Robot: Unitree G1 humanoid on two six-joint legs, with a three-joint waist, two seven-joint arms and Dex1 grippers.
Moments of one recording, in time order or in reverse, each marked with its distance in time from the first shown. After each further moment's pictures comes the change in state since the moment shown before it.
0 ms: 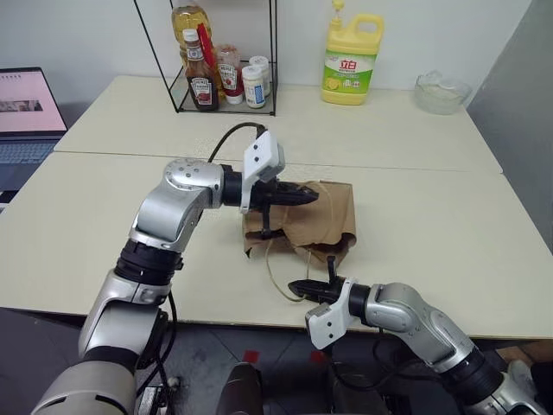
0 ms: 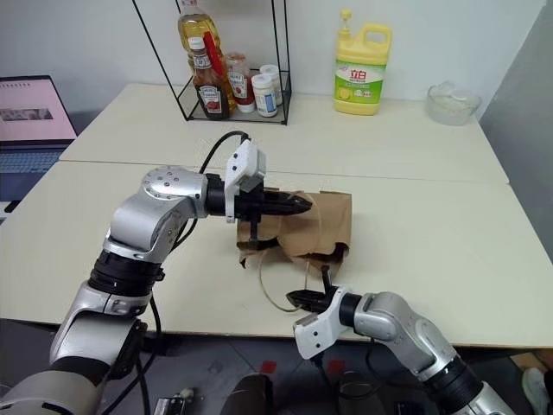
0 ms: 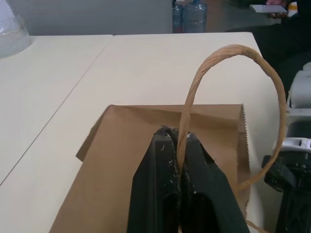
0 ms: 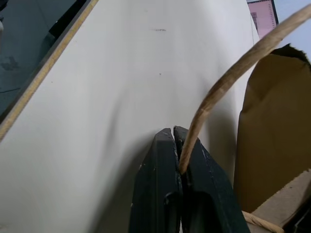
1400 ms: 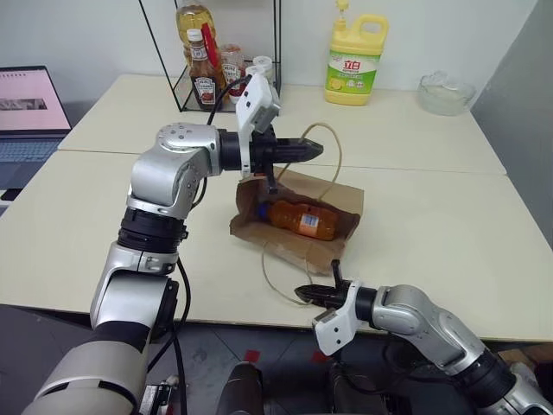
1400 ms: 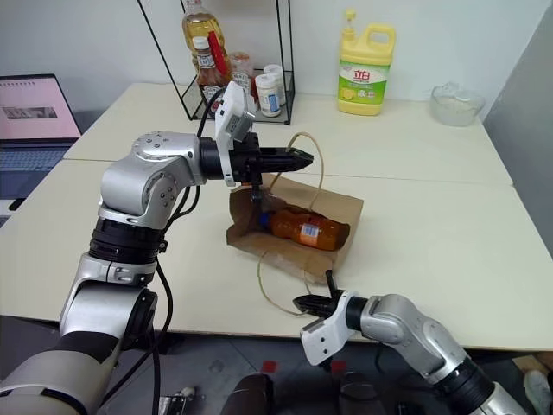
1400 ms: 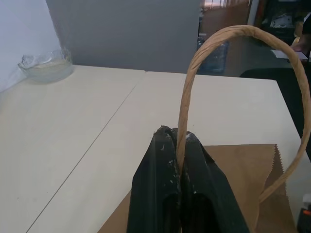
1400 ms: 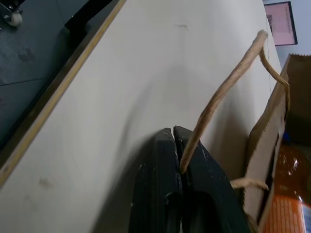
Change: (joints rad) left arm -0.157 -0.043 0.089 0.127 -0.057 0.072 0.043; right arm 0.022 -0.102 -0.021 -0.041 0.038 -0.007 0.013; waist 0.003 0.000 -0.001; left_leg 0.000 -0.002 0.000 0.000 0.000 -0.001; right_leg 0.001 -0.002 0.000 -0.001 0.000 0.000
